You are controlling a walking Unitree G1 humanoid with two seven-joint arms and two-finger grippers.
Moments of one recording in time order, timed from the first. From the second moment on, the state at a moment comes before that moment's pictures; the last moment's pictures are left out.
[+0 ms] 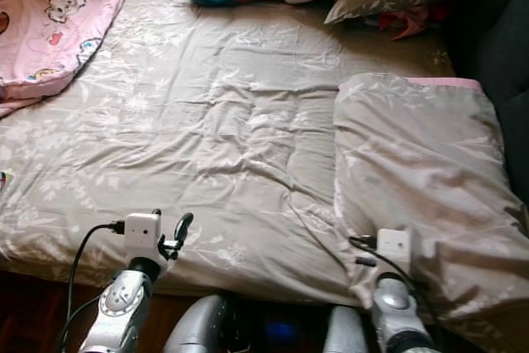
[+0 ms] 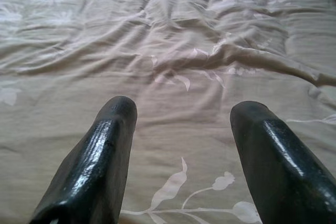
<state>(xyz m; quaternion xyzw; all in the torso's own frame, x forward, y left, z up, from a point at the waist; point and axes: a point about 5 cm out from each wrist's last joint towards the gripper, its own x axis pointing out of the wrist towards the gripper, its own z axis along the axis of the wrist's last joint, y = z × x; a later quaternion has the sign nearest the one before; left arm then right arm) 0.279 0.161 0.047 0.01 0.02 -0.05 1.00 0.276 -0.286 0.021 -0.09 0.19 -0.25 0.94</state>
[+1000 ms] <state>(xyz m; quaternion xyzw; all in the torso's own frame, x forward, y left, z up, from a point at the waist) 0.282 0.156 0.041 0.01 0.04 -0.06 1.00 0.292 -0.198 0.025 0.11 0.07 -0.02 0.99</state>
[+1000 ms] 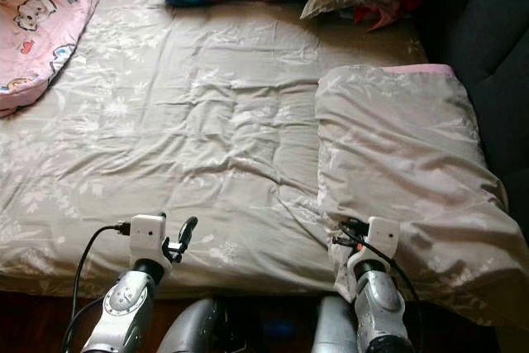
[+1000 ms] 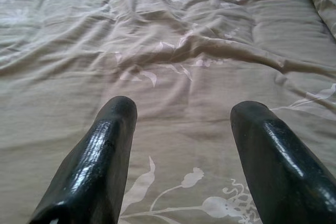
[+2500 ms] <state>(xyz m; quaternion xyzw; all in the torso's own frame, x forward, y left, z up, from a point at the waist) 0.276 0.158 0.003 -0.03 0.14 -0.03 0.99 0.267 -0.231 -0.001 0.08 0.15 -0.12 0.98</state>
